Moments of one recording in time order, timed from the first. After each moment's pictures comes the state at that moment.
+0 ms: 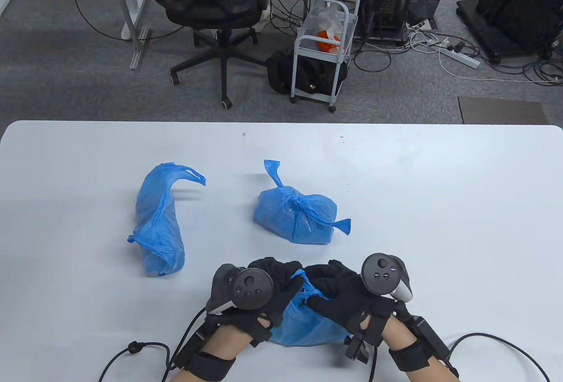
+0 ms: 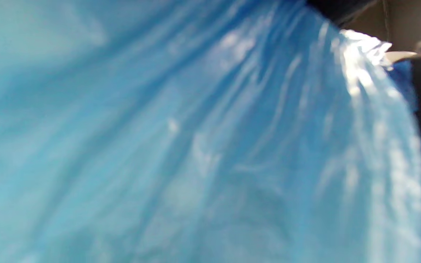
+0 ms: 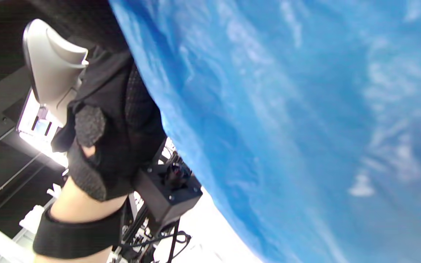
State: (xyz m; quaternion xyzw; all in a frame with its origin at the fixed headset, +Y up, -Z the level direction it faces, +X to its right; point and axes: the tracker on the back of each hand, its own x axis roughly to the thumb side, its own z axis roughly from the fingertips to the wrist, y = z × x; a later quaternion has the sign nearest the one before) left_hand -0.083 -0.711 -0.246 0.04 -0.31 0.27 0.91; right_hand 0.133 -0.741 -0.255 0.36 0.16 0.79 0.47
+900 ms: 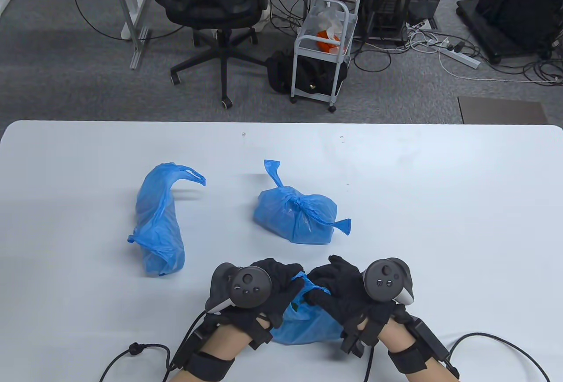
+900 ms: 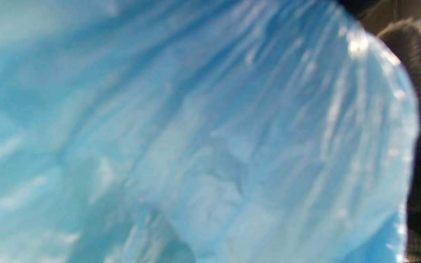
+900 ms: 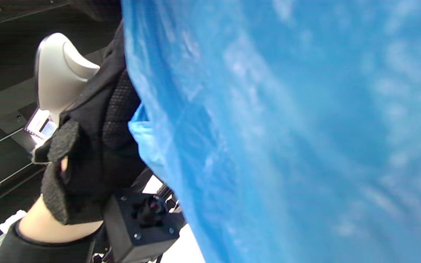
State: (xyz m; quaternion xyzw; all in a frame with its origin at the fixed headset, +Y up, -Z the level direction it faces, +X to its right) left_hand -0.088 -0.710 -0.246 0.02 -0.30 0.31 0.90; right_hand 0.139 -0.732 -0.255 0.35 0.06 0.81 0.46
